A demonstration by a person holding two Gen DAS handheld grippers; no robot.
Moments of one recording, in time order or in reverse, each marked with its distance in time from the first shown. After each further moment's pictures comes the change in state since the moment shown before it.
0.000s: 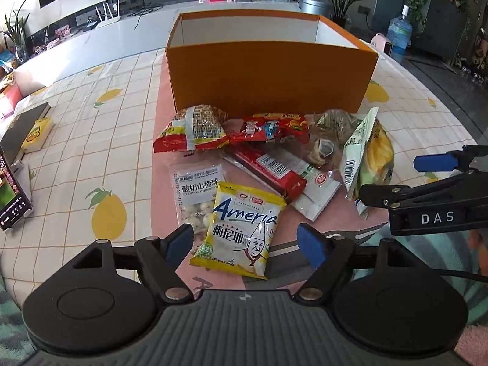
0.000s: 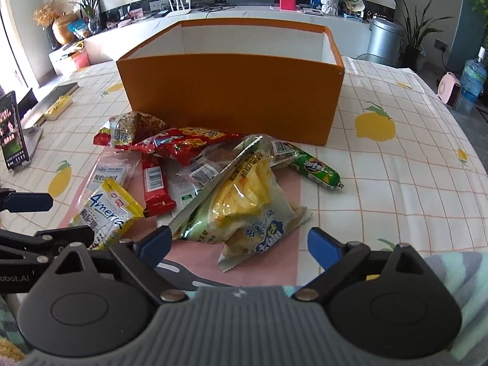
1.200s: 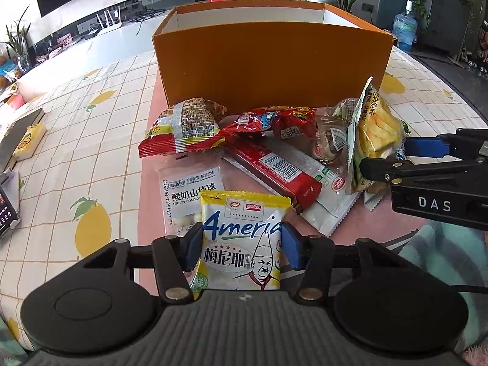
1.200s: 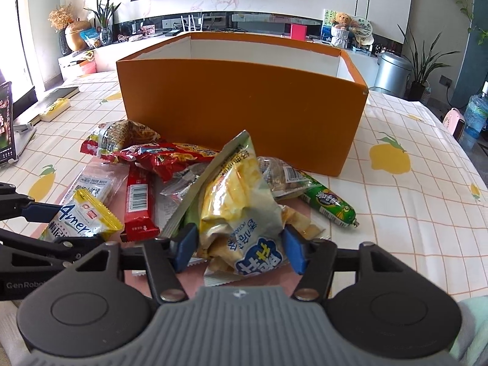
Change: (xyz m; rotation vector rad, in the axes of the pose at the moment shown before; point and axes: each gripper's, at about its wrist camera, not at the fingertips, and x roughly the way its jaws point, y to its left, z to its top) left arm 0.025 -0.013 0.000 0.024 -0.031 0.053; right arm 0.027 0.003 -0.005 -0.035 -0.147 -0.001
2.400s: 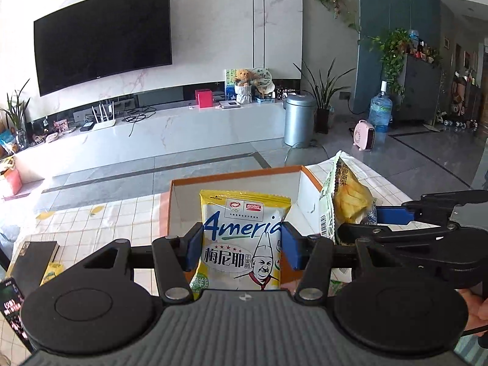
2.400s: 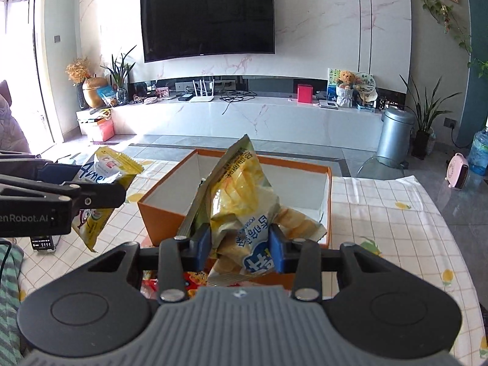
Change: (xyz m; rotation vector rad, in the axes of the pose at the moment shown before) left arm -0.094 0.003 0.146 0.042 -0.360 -0.051; right arm -0.092 -0.037 0.129 0.011 -0.205 0.079
